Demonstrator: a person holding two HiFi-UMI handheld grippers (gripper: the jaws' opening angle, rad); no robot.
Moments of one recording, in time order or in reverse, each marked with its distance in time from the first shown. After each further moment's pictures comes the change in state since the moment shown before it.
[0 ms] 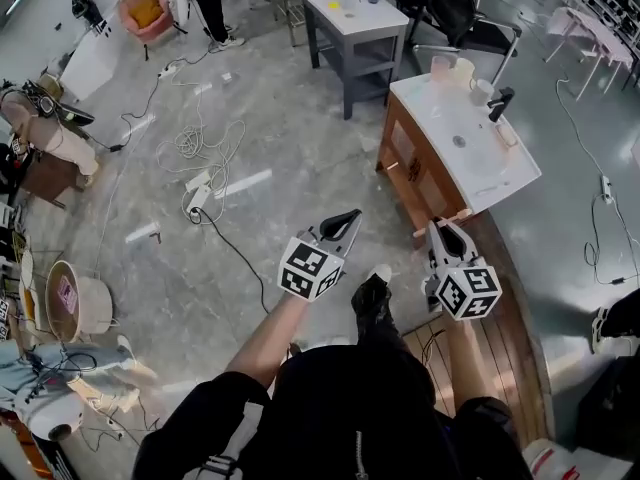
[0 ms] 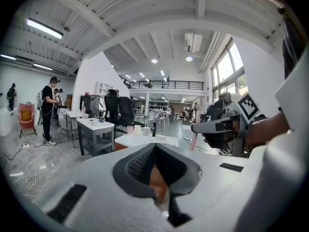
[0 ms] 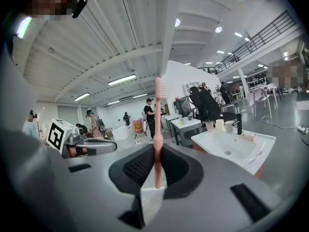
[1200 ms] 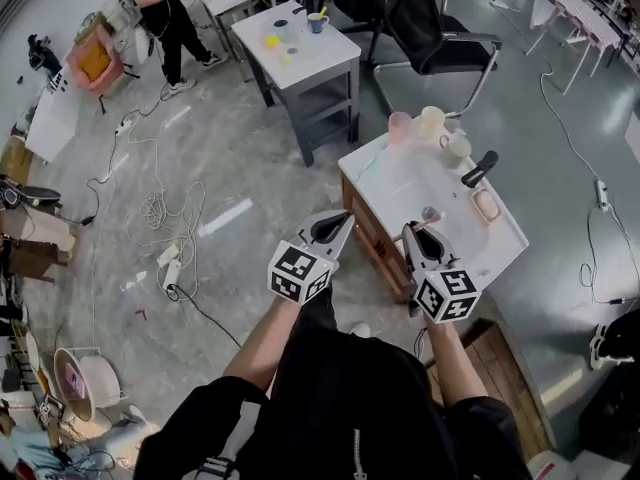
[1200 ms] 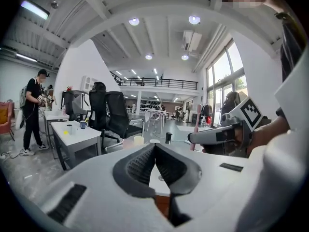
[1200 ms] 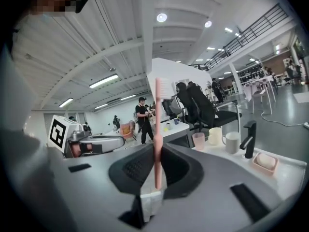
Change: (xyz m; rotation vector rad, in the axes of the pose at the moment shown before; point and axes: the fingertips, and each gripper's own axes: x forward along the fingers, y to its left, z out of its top) left arm 0.362 0.180 0.104 0.020 0.016 -0.138; right arm 0.274 -0.255 0.106 0.085 0.001 -0.076
